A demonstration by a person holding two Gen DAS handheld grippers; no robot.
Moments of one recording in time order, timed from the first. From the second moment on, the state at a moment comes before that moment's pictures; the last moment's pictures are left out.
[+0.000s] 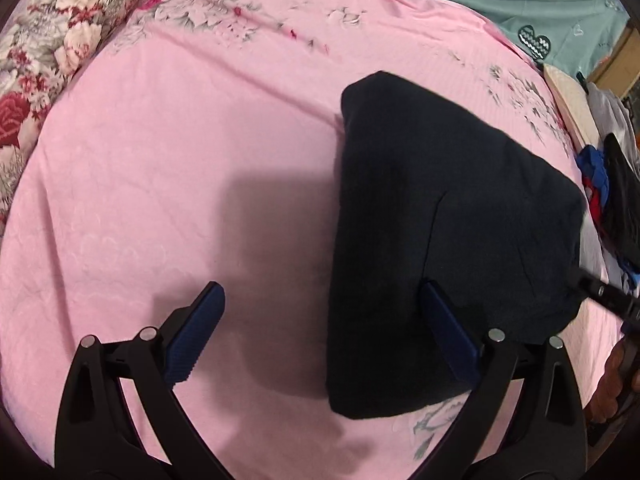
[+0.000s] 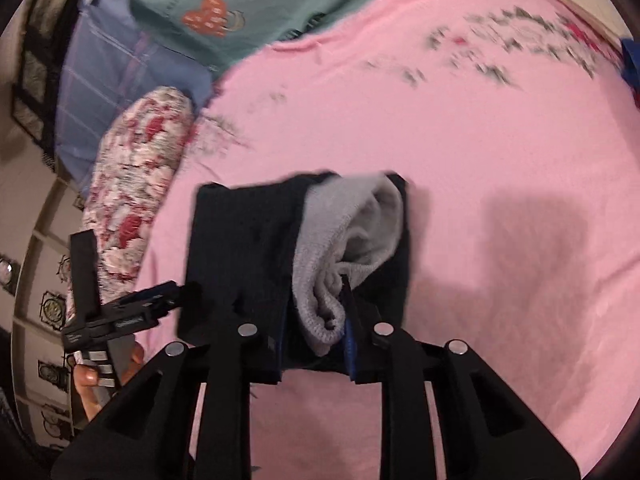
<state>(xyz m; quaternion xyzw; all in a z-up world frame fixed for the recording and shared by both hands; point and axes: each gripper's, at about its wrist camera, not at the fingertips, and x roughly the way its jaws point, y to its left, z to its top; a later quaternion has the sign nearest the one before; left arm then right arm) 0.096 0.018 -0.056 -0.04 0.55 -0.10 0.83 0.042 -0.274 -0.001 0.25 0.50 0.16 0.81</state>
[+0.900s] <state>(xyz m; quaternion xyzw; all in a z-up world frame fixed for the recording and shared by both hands) 0.131 0.024 -0.015 -0.05 0.52 -0.08 0.85 0.040 -0.283 0.029 0.16 0.41 0.15 0.89</state>
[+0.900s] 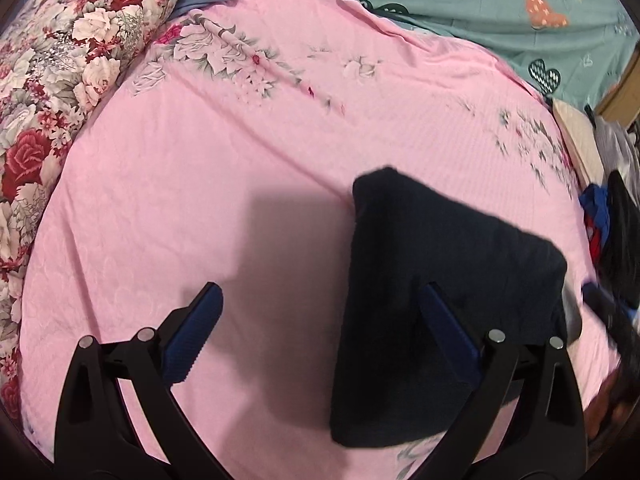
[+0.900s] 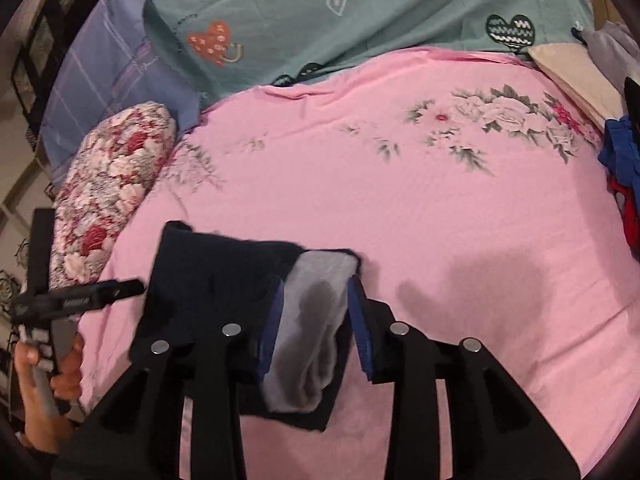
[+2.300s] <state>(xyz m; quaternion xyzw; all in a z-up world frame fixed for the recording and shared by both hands) 0.122 0.034 -0.038 -0.10 0.57 -0.09 0.81 0.038 -0.301 0.003 0.23 0.46 0.18 0.84</state>
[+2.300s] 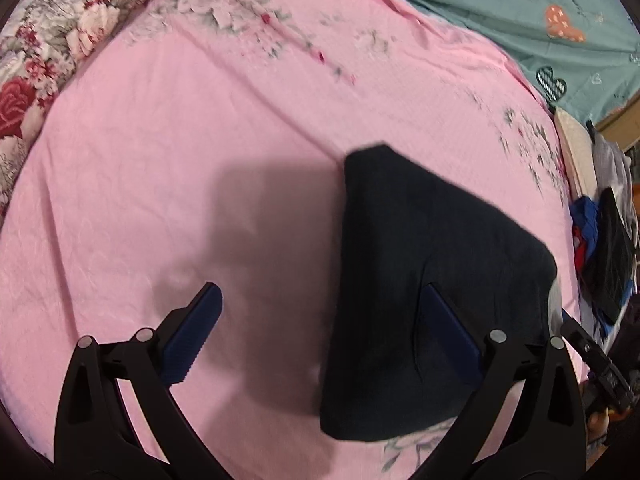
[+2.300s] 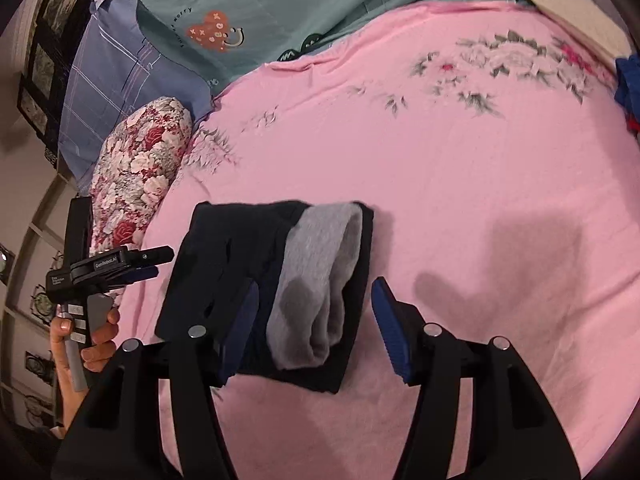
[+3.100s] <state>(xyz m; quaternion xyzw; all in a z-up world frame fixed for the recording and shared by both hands) 0.112 0.020 -0.044 -0.10 0.58 -0.12 0.80 0.044 -0.308 -0.006 0.30 0.46 0.20 0.81</state>
